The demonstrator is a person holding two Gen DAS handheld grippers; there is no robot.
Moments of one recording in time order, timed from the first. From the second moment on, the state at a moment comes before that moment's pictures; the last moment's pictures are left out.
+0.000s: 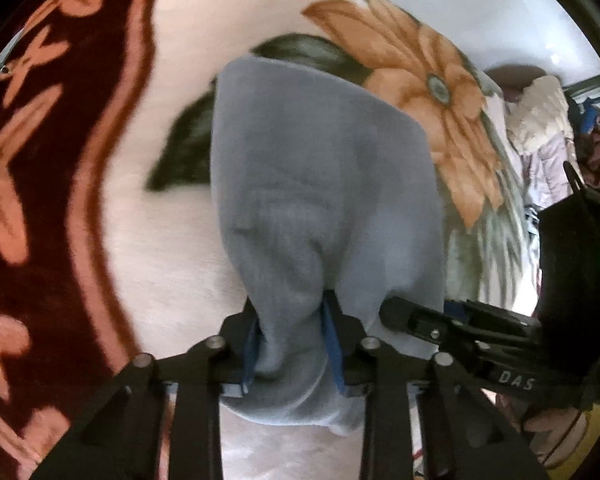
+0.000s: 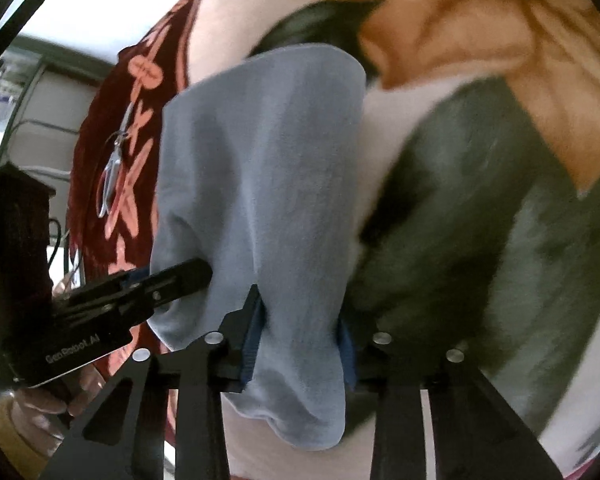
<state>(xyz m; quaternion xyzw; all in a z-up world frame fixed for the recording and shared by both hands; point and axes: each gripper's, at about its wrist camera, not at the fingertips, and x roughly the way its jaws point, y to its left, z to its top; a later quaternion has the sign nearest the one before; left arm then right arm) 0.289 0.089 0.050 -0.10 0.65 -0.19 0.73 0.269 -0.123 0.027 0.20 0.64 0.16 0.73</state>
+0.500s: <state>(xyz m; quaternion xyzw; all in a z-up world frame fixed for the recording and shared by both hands) 0.210 0.039 0.083 -0.09 0.65 -0.19 0.73 0.204 -0.169 0.053 0.16 0.65 0.18 0.72</state>
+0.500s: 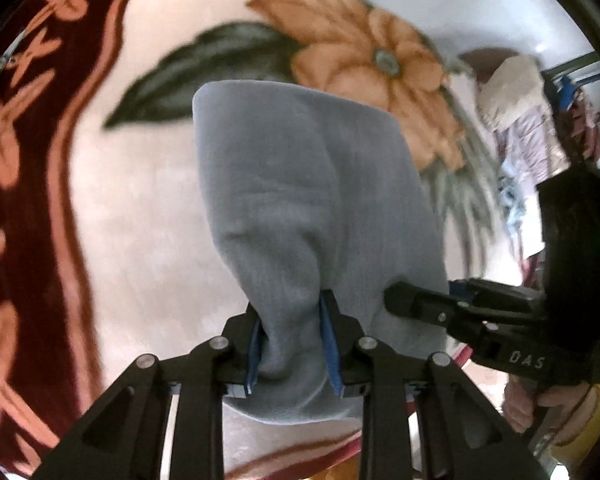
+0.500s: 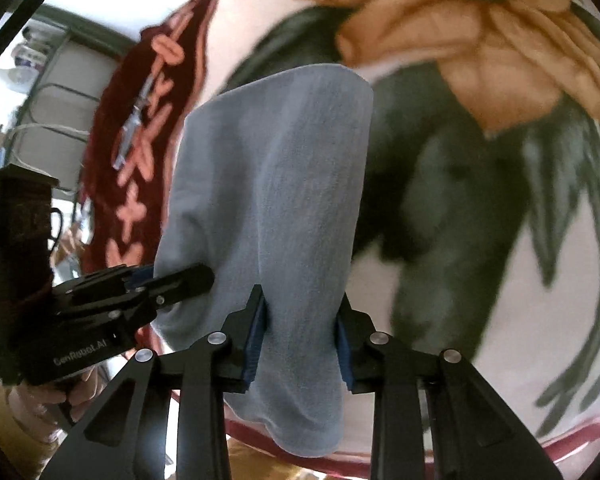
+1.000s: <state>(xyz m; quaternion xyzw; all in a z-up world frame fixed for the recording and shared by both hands) 0.183 0.045 0.070 -0.03 0.65 -0.09 0.76 0.187 -0.182 0.054 0.13 0.65 0.15 0.73</state>
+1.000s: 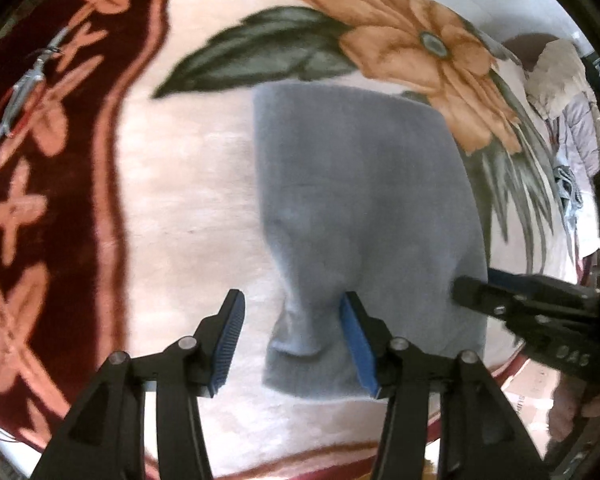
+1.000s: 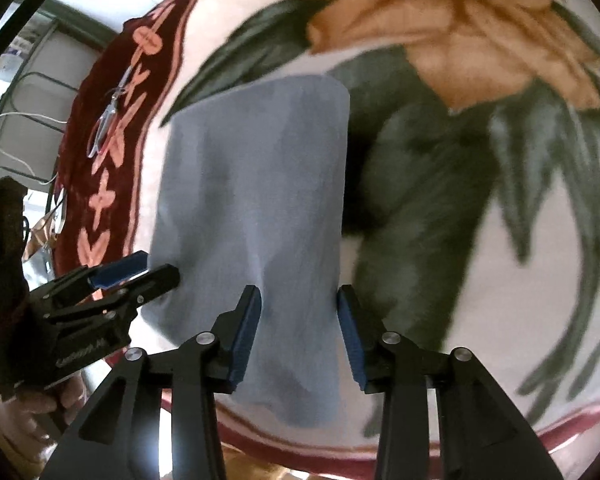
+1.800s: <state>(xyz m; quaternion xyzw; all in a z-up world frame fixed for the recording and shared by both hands) 0.150 0.027 0.098 0.01 0.68 -0.06 0.73 0.138 -0.152 0.090 0.06 0.64 0.14 0.75</state>
